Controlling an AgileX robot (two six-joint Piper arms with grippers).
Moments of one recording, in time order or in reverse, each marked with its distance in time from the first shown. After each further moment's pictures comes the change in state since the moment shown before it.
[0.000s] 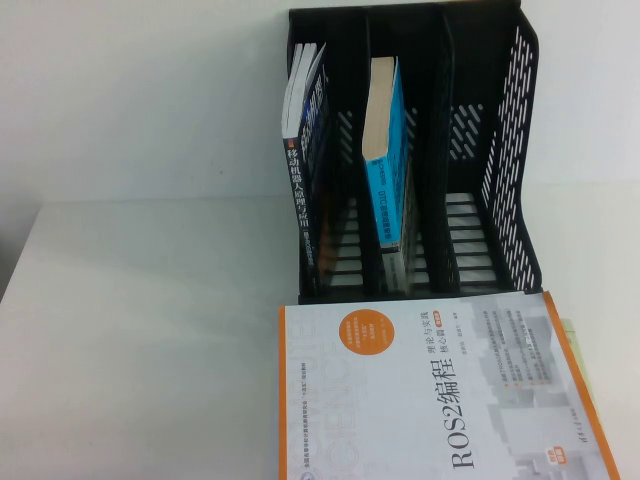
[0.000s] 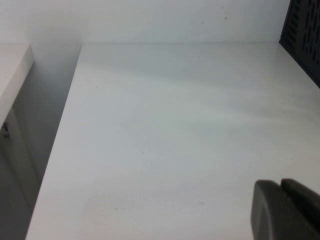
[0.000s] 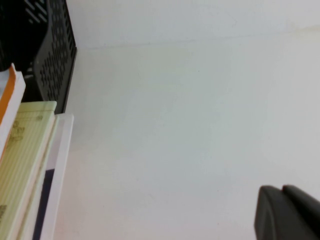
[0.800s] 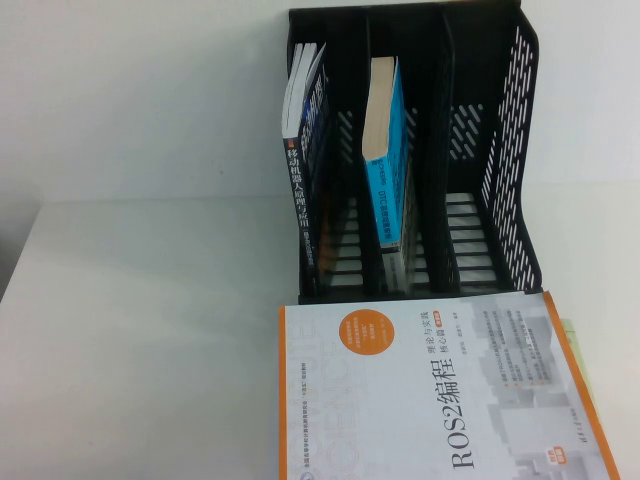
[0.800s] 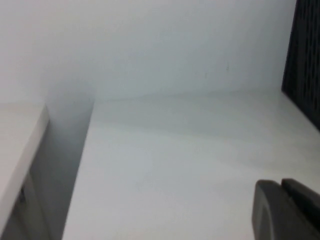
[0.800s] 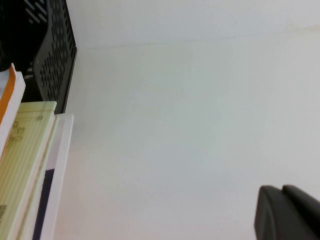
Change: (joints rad) right arm 0.000 0.000 0.000 0.000 0.000 0.002; left arm 0.000 0.000 0.004 0.008 -0.104 0.032
